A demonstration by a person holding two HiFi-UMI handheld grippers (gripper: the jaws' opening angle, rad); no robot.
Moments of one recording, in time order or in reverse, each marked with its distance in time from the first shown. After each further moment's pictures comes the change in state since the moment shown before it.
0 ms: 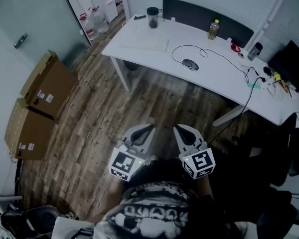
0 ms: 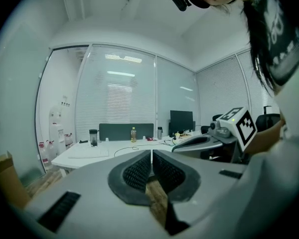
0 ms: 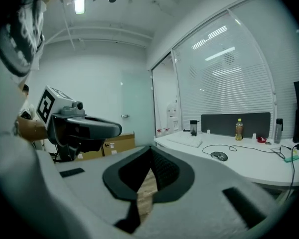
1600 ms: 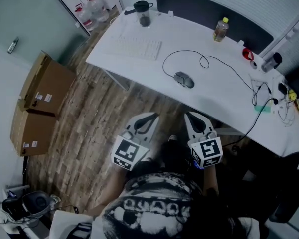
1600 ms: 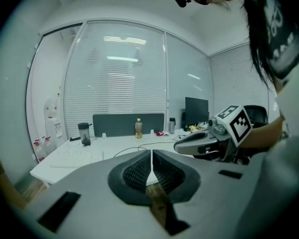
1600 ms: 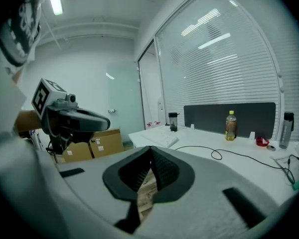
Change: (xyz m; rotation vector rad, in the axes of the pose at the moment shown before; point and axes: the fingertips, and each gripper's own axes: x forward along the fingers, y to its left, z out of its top) left arm 0.283 0.080 0.004 -0.009 0.145 0.039; right arm 0.119 -0.293 -0.017 0.050 0.083 -0.001
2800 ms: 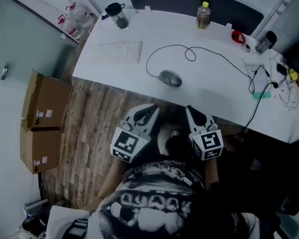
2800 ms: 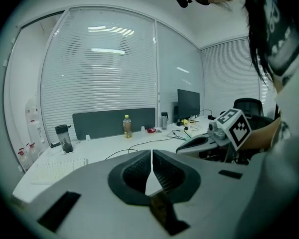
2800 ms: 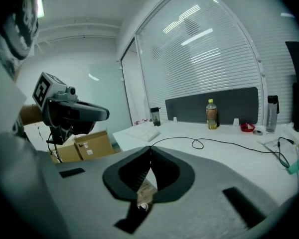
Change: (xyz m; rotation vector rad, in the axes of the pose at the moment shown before) left arm 0.098 -0.009 0.013 0.077 0.073 -0.138; right arm 0.003 -0.089 -0.038 0.127 0.034 -0.121
